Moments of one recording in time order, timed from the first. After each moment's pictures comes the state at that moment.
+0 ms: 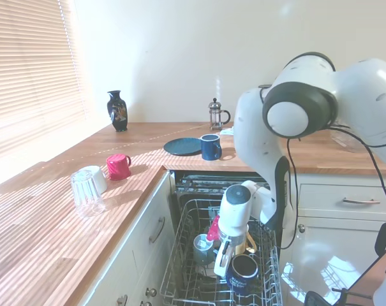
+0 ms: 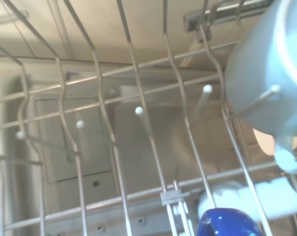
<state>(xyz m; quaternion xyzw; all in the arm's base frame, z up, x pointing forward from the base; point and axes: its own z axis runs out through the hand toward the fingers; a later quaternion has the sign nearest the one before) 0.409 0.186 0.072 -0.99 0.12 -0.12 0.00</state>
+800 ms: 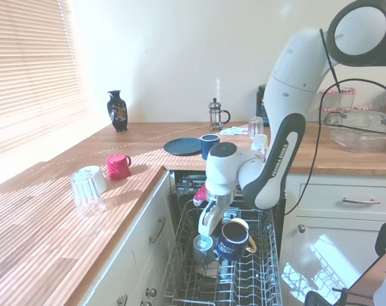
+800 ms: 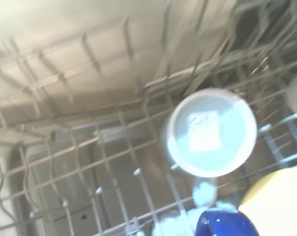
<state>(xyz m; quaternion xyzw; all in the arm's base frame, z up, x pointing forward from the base) 0.456 0.196 0.209 -0.97 0.19 -0.13 -0.01</state>
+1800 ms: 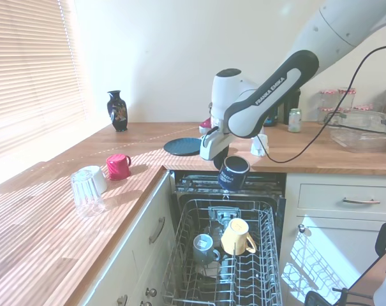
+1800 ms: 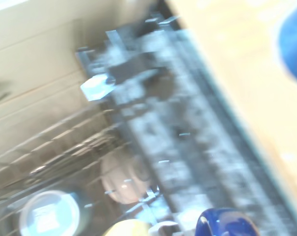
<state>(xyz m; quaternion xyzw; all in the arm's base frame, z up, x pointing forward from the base) 0.534 0.082 0.388 -0.94 0.28 -0.17 -0.02</state>
